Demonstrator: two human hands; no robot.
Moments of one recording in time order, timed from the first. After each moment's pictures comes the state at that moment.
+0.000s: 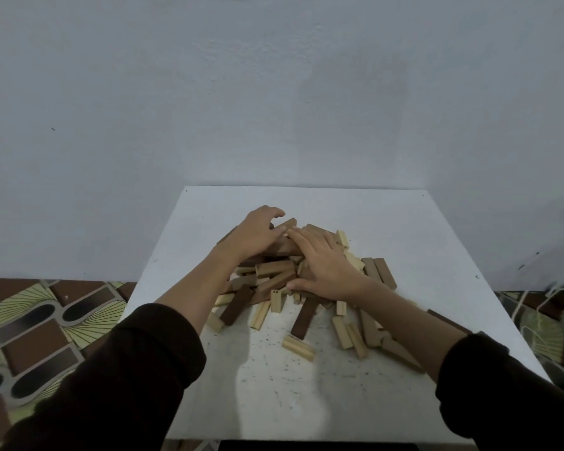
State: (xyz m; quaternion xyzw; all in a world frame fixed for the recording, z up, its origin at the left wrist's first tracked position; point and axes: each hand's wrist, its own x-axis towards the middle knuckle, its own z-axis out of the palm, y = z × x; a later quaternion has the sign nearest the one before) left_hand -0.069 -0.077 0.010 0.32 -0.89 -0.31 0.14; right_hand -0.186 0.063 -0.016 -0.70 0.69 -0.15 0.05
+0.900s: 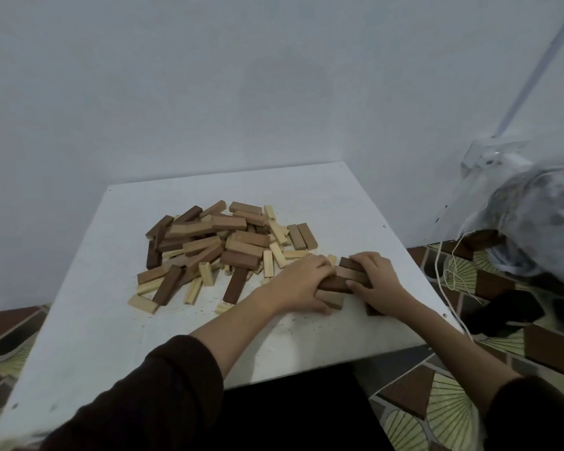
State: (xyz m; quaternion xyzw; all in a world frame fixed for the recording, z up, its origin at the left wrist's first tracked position) left_hand -0.140 0.116 -0.046 -0.01 -0.99 -0.16 0.00; right_hand -0.262 0.271 -0.060 -0.43 0.87 -0.20 0.10
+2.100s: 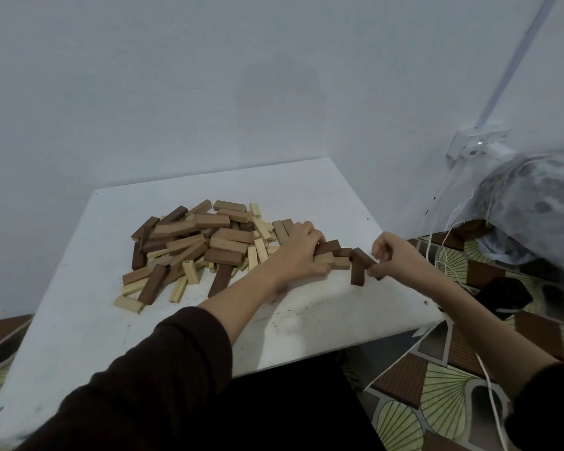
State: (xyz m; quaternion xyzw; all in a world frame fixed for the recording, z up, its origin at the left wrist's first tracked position) left_hand -0.171 0.126 -0.029 0.07 -0.96 -0.26 0.09; right_hand -0.286 0.310 -0.009 -0.31 0.84 -0.39 0.23
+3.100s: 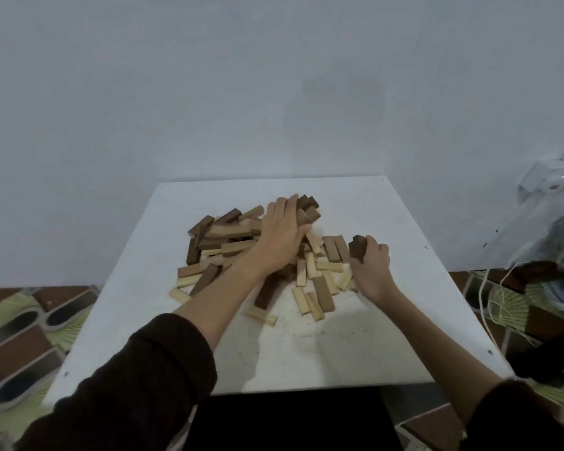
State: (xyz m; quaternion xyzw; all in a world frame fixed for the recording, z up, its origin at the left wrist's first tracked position) left_hand -0.116 0.042 0.006 0.24 -0.93 -0.13 0.26; right_hand -0.226 0.185 -0.020 -0.30 0.87 -0.36 0.15
